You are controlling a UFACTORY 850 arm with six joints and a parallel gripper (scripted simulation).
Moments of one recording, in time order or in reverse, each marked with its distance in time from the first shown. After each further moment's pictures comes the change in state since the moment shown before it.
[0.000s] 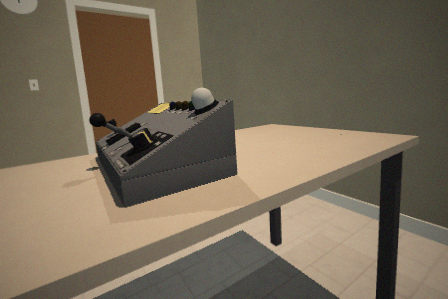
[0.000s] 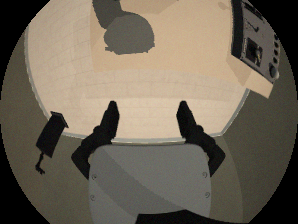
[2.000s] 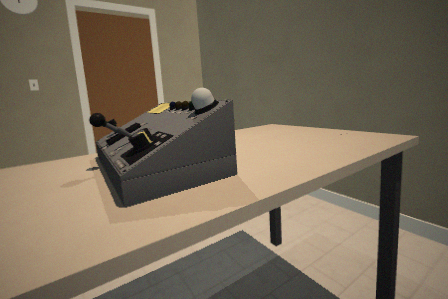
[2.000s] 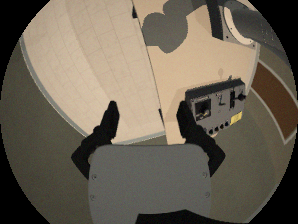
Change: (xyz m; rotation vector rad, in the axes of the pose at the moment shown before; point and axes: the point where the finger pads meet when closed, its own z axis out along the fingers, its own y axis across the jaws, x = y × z) arm -0.062 0.154 -0.017 -0.069 0.029 -1.306
